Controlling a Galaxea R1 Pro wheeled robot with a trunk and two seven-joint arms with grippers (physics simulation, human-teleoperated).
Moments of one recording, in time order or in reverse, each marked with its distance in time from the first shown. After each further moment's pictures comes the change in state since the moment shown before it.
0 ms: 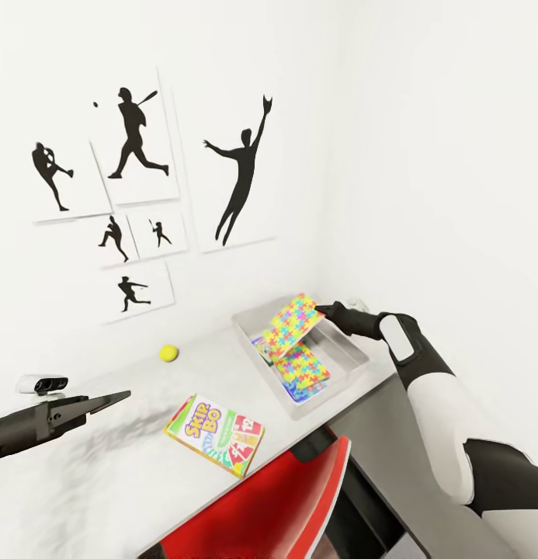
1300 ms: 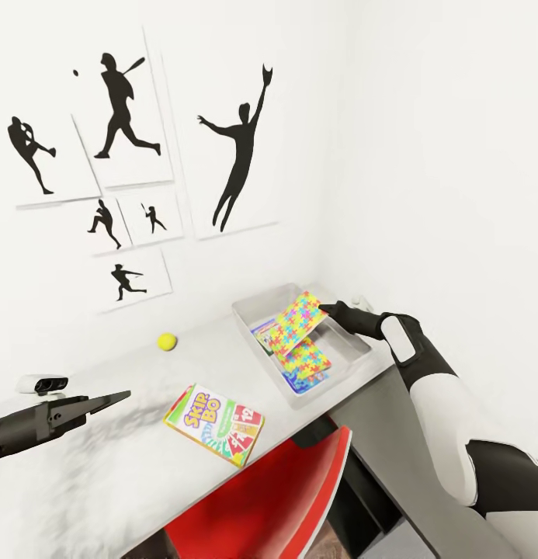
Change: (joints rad) left arm 0.000 0.000 0.000 0.000 -0.001 -0.001 0.000; right arm 0.003 -0.014 0.019 0.000 0.005 -0.056 -0.005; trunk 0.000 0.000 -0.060
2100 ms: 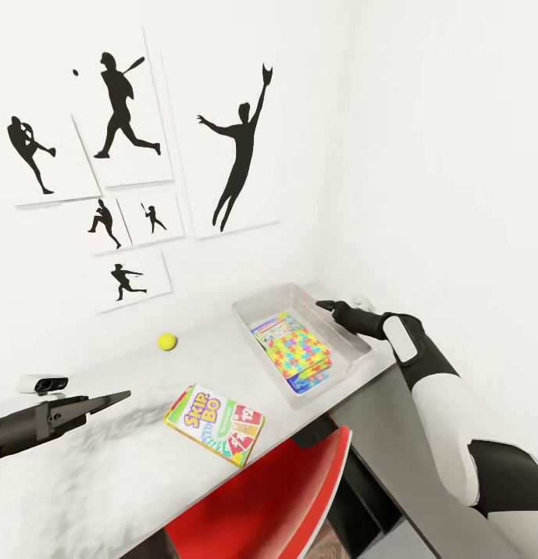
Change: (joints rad) left arm 0.000 0.000 0.000 0.000 0.000 0.000 0.000; right arm 0.000 -0.009 -0.001 0.000 0.007 0.001 0.000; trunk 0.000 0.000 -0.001
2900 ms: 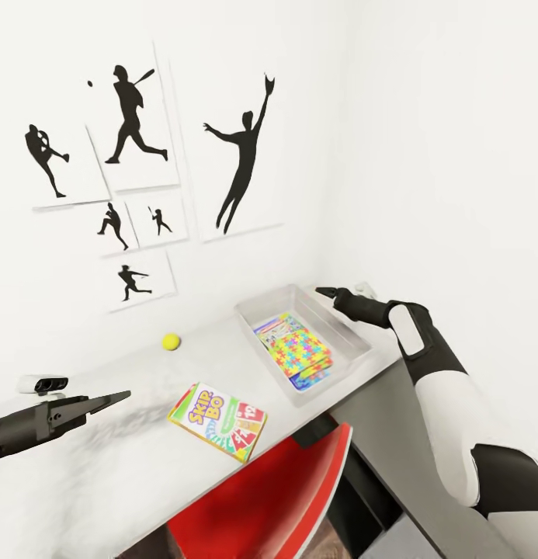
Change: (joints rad) left arm 0.000 0.000 0.000 0.000 0.000 0.000 0.000; right arm 0.003 -0.001 -0.008 -0.132 -0.010 0.079 0.044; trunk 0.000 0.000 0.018
